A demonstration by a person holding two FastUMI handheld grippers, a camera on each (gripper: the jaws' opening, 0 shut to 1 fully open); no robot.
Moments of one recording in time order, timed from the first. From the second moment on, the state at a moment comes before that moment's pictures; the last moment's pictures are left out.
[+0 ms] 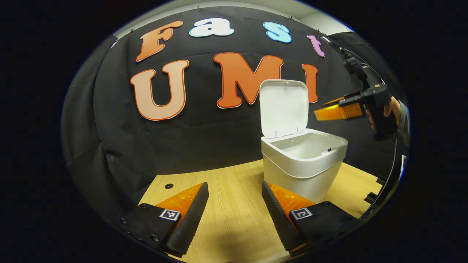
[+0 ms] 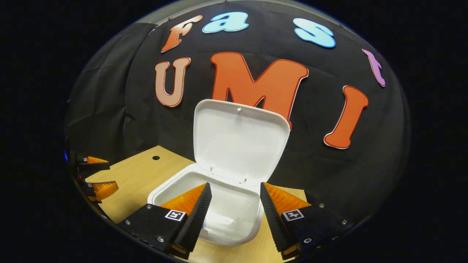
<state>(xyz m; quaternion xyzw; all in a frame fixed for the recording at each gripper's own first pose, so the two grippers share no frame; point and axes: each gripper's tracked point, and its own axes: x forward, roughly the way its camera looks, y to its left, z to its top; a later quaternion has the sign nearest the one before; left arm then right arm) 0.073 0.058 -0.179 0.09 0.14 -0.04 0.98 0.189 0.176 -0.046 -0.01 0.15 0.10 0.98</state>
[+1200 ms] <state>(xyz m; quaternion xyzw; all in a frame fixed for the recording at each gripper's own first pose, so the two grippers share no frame) 0.062 0.117 -0.178 0.07 0.14 0.04 0.99 0.159 -0.037 0.089 -0.04 0.06 0.10 0.99</state>
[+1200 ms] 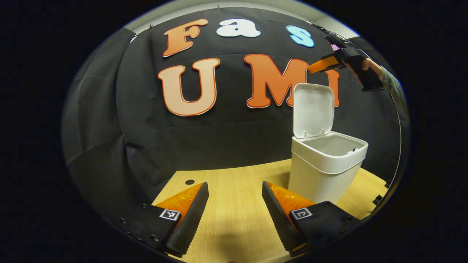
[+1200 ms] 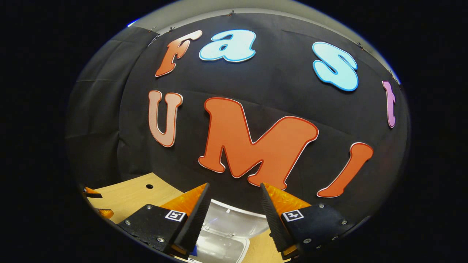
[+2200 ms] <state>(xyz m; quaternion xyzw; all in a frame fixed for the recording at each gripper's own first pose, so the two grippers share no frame) 0.052 0.147 -0.189 0.05 0.15 0.06 0.99 0.154 -0.017 -0.003 -0.01 0.18 0.12 0.98</state>
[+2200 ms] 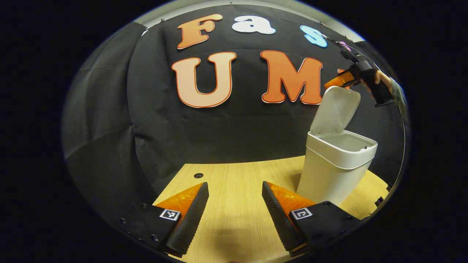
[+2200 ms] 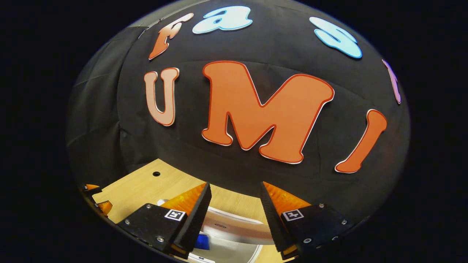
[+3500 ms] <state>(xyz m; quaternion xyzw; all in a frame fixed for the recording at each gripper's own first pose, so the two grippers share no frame) 0.050 0.102 -0.191 0.07 0.17 0.00 0.98 0.045 0.006 -0.112 0.08 0.32 0.13 0.94</state>
